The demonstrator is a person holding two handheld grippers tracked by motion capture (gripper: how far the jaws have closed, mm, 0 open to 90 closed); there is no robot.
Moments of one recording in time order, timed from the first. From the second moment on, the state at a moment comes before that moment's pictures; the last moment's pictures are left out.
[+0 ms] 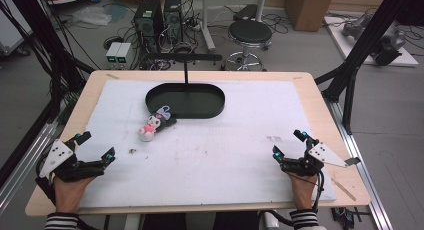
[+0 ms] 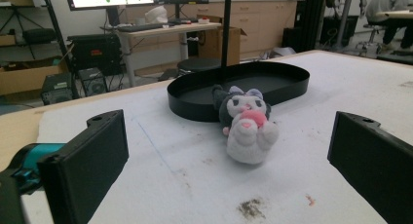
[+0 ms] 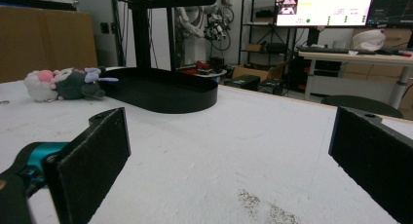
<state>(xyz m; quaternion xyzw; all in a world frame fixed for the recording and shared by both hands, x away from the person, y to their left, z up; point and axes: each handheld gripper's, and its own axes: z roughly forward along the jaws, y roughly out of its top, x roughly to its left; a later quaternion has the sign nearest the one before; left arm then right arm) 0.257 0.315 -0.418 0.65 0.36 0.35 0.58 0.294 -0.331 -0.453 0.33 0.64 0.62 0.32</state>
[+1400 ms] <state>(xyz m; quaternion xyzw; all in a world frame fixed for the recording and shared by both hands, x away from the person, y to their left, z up) 0.336 0.272 -0.335 0.77 0.34 0.25 0.48 0.294 -0.331 -0.453 0.33 0.64 0.62 0.32</state>
